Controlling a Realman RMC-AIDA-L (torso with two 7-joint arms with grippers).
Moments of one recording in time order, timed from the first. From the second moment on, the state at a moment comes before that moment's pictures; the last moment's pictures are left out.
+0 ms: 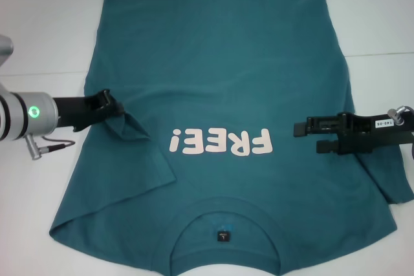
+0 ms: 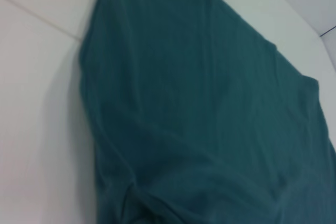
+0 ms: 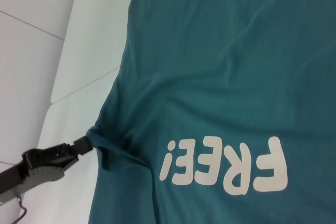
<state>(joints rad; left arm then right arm) -0.82 -2.04 0.73 0.48 2.23 0.89 -2.56 0.67 1.93 -0.65 -0.57 -2.23 -1.41 2.47</state>
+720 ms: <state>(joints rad) -0.87 -2.10 0.72 0.46 2.21 0.71 -2.54 0.67 1.93 -0.65 -0.57 -2.23 -1.41 2.47</state>
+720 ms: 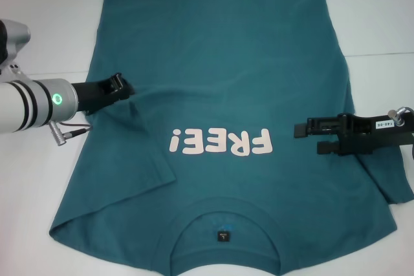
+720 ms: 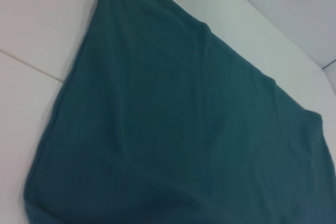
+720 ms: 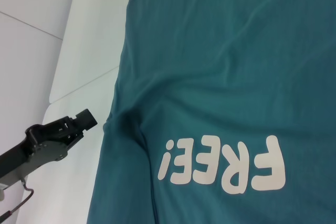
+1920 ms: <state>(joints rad) -0.43 -2.16 0.74 0.98 2.12 1.58 -1.83 0.67 1.93 -0.65 -0.58 -2.19 -1.45 2.35</state>
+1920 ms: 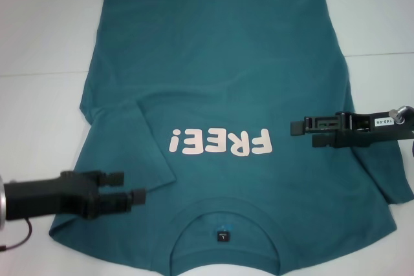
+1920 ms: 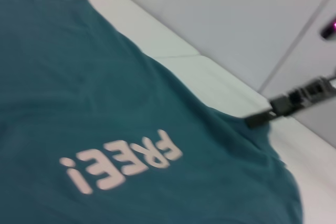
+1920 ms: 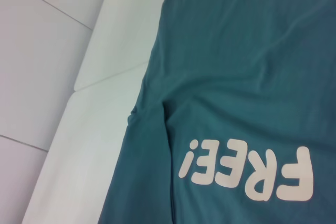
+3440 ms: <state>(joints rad) -0.38 -2.16 0.63 0.80 1.95 1.63 -1.83 0.56 1.75 -0.52 -0.67 -2.31 -1.57 2.49</state>
